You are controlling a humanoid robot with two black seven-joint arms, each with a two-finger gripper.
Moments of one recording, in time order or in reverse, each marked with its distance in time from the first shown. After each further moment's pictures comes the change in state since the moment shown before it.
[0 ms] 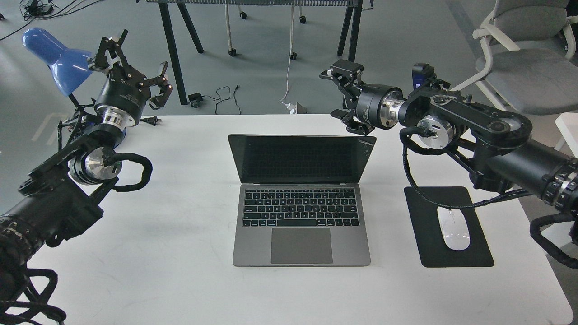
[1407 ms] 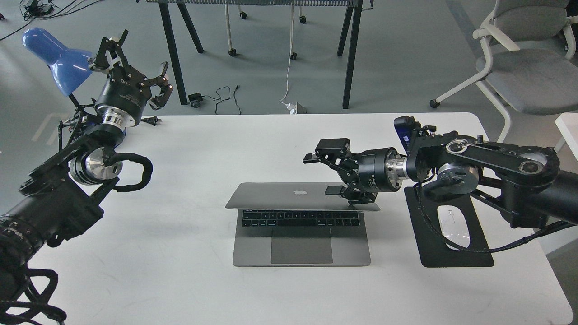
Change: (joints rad) left arm 0.000 -0.001 0.001 0.000 -0.001 0.000 0.000; right arm -0.056 -0.193 -0.209 0.378 0.002 0.178 -0.058
